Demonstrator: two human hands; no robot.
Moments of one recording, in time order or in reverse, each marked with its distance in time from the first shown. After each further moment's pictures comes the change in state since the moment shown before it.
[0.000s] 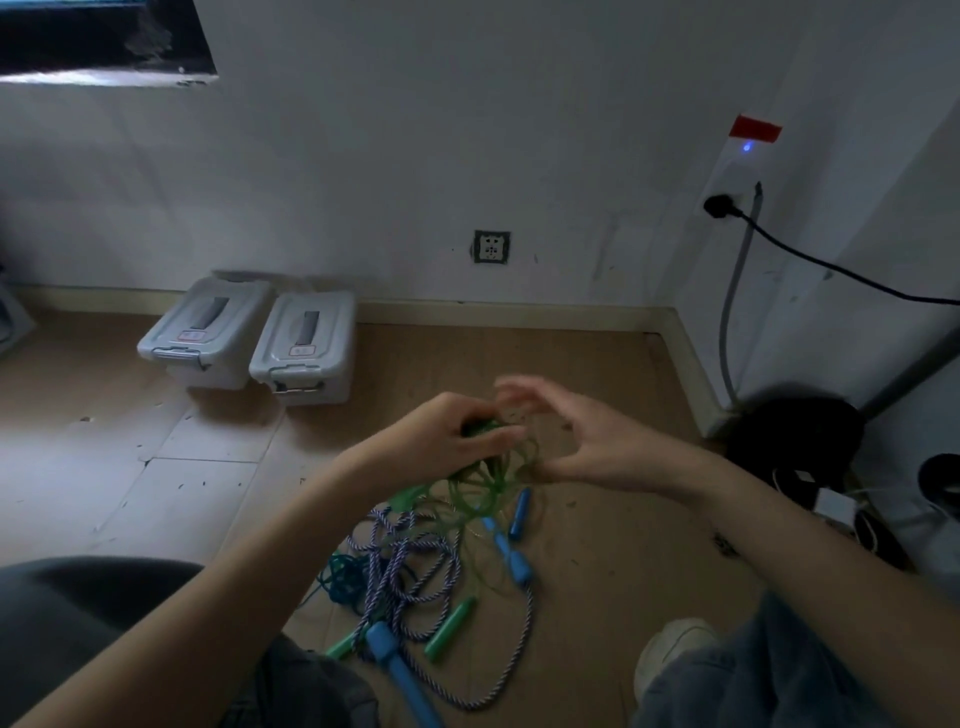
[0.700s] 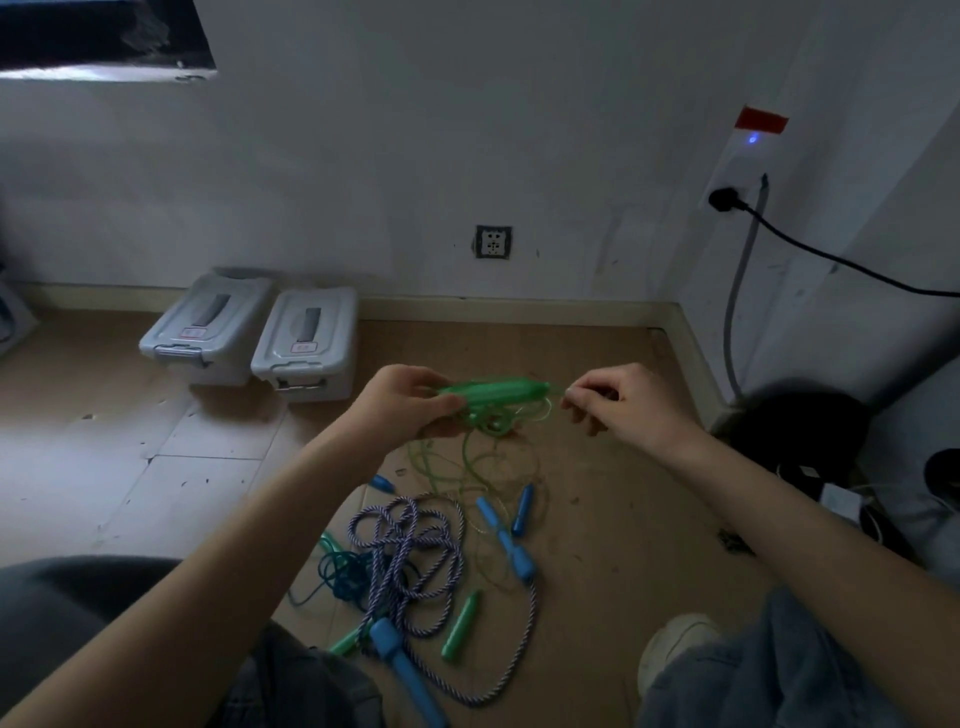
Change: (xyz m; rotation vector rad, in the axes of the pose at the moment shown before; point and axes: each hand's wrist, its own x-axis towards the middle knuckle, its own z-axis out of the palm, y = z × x) left_hand -0.002 -0.007 -0.019 -0.501 0.357 -0.288; right_hand 0.005 0.018 -0.013 -0.073 0.467 0.172
